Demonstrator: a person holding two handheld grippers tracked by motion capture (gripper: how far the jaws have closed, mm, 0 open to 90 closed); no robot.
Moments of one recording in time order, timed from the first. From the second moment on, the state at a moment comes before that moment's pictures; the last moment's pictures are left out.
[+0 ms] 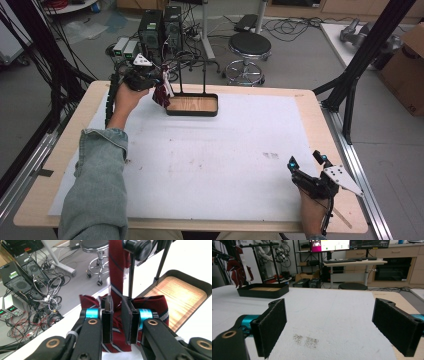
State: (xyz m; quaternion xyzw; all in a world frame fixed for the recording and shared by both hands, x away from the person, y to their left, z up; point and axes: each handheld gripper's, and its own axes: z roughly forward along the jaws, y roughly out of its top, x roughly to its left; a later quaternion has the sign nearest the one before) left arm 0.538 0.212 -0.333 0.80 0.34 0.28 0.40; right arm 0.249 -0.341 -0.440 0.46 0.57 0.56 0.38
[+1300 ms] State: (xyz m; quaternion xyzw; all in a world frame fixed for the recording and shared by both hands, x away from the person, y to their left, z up) left arm 0.431 0.265 -0.293 0.71 0.34 0.31 0.53; right arm 0.249 -0.341 -0.439 0.47 0.57 0.56 0.39
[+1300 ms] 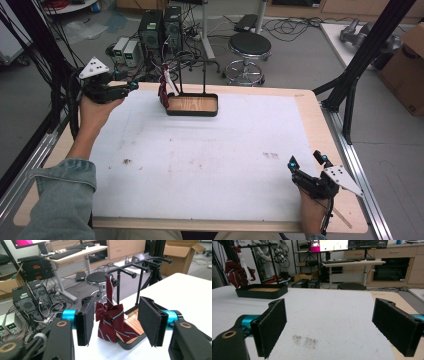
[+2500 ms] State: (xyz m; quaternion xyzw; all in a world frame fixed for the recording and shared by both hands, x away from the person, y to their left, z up) left arm 0.331 0.269 -0.353 0.68 0.36 0.32 0.55; right arm 0.249 -0.342 -0.439 0.47 0.57 0.55 0.39
